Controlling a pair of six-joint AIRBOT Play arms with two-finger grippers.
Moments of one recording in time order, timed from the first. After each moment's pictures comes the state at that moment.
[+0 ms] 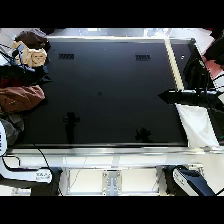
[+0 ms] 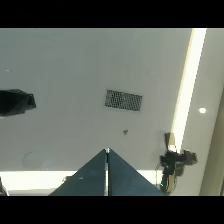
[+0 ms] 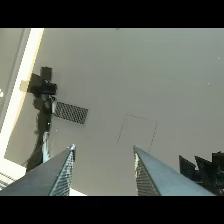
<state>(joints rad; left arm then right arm) 0.23 -1.51 1.60 1.11 -1.31 -1.52 -0.15 -0.89 0.99 -0.89 1.15 1.16</state>
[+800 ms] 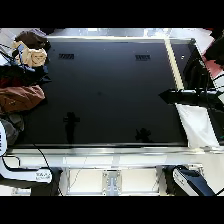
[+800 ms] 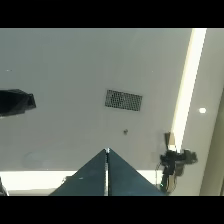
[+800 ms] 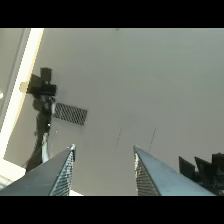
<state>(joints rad) 0.23 -1.51 1.60 1.11 -1.31 -1.52 -0.15 -0.89 0.99 -0.89 1.13 1.16</state>
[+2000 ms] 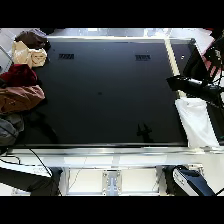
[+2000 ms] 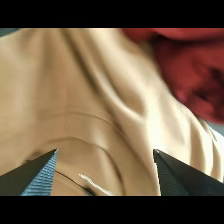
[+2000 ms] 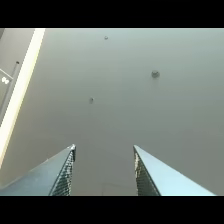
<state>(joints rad) 0.66 -1.66 1.60 1.55 -0.94 -1.93 -0.15 -0.89 1.00 -0.88 0.84 1.16</state>
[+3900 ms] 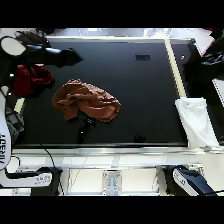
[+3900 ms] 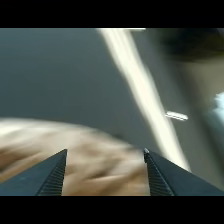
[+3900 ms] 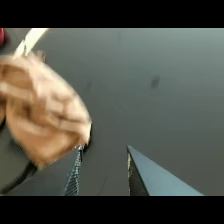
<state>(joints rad) 0.00 -1.43 1.68 1.06 -1.14 -1.42 -0.14 -0.93 1.53 -0.98 1.40 1.20</state>
